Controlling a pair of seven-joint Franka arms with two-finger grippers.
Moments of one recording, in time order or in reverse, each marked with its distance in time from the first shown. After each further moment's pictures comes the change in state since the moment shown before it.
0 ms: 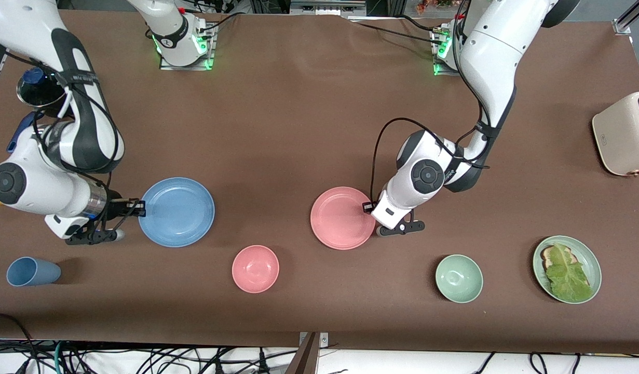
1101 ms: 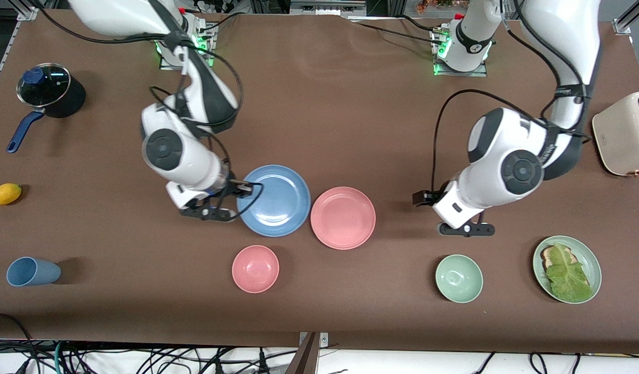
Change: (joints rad) left arm 0.181 -0.229 0.025 0.083 0.001 -0.443 0.320; right arm 0.409 0.052 0.039 0.035 -0.003 0.108 0.720
